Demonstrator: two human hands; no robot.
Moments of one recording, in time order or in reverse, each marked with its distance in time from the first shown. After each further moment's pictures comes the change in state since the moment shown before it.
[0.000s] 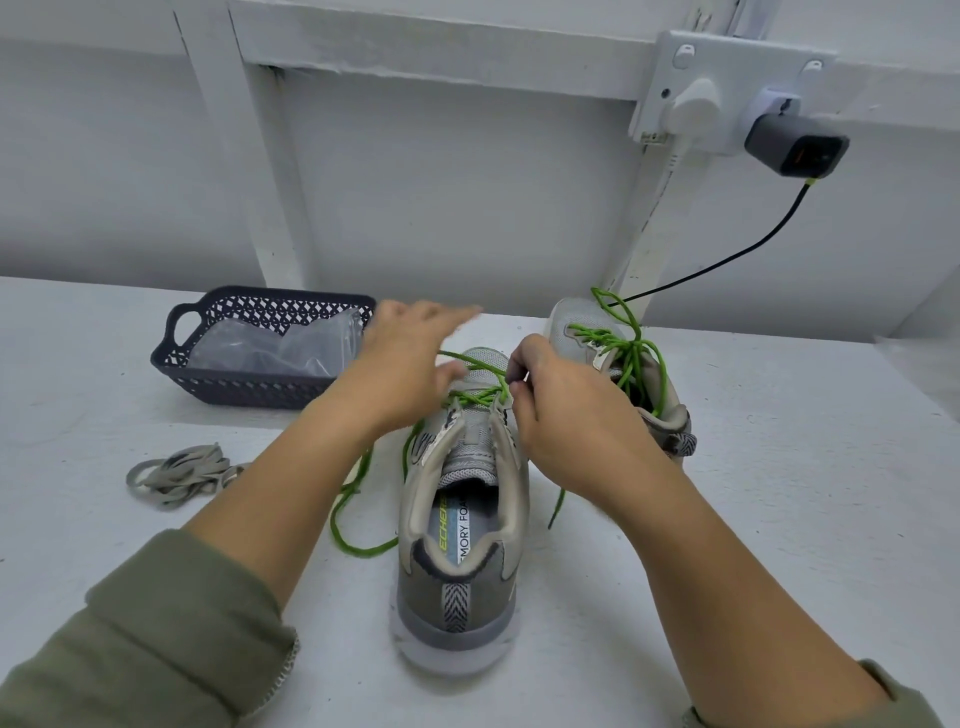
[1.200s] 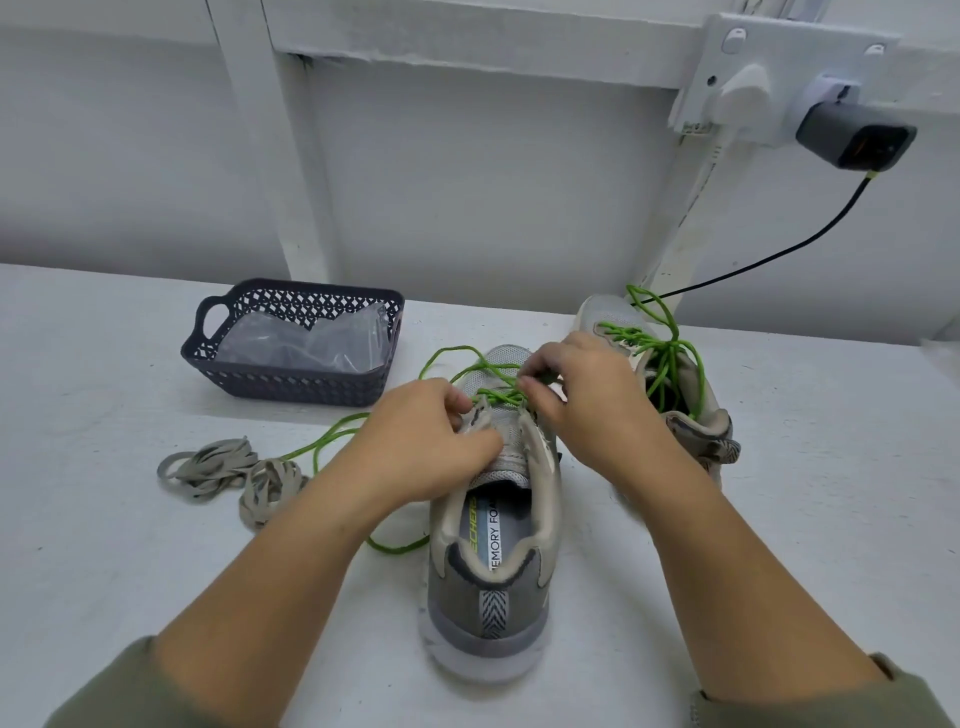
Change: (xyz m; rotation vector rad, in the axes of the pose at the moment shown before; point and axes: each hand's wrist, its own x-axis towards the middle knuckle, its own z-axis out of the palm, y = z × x) left_hand -0.061 0.027 -0.016 -0.322 -0.181 -0.401; right_hand 0.031 0.017 0.025 0.092 0.086 -0.042
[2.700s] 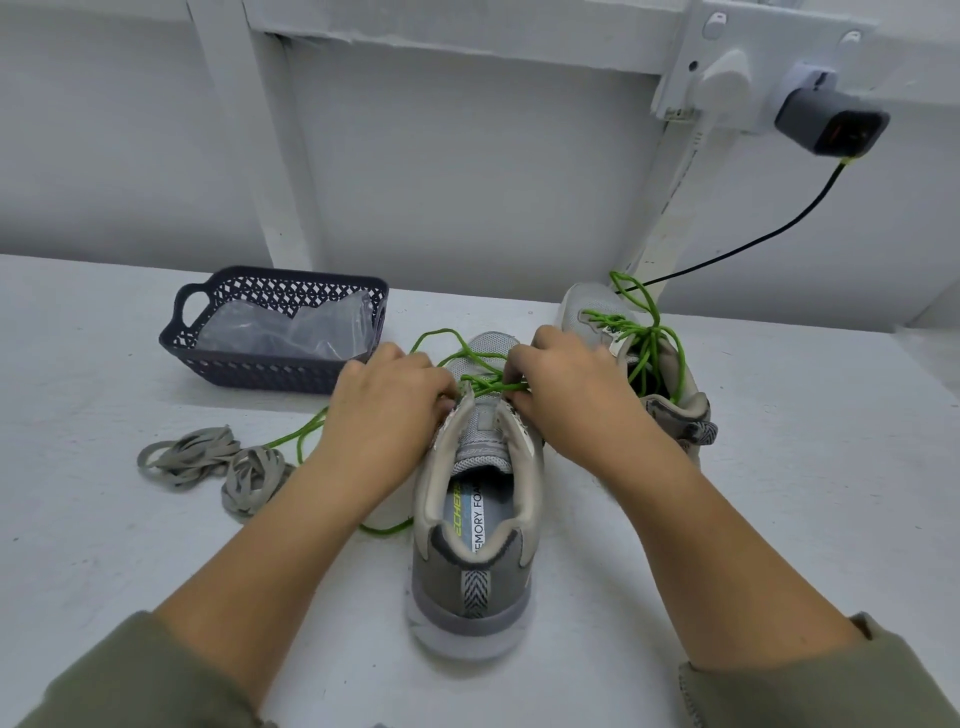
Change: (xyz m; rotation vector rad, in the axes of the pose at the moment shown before) left_hand 0.011 -0.014 0.006 0.533 0.237 0.325; right_hand -0.004 -0.008 -0.002 -0.434 -0.152 -0.036
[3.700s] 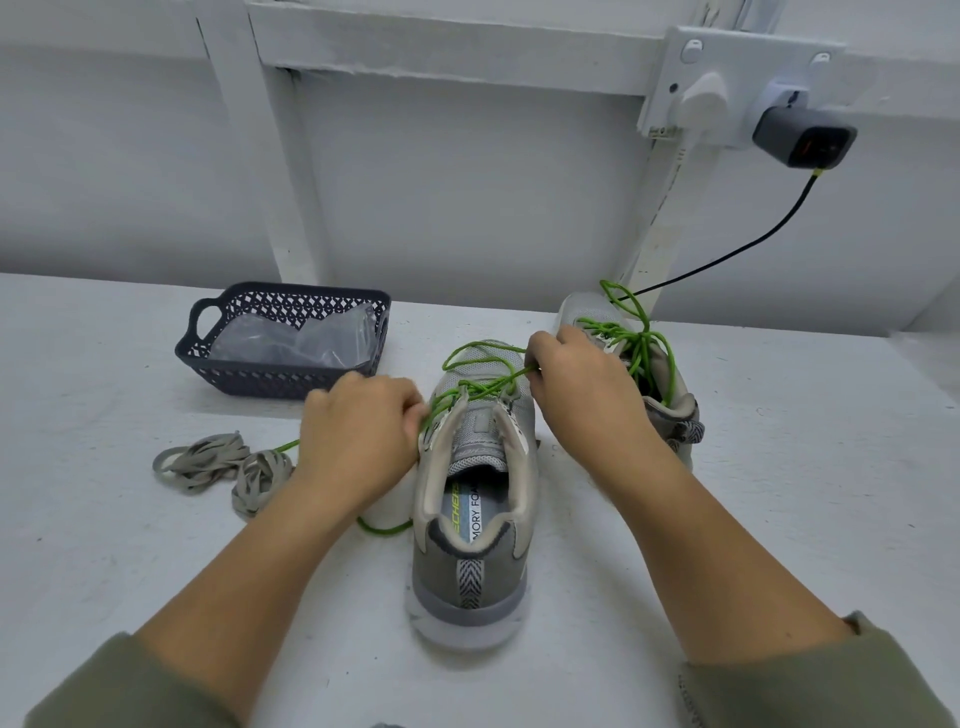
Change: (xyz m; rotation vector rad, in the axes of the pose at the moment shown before) left_hand -0.017 -0.011 0.003 -0.109 0.042 -0.228; right_hand 0.000 0.013 0.010 -0.029 0.150 0.101
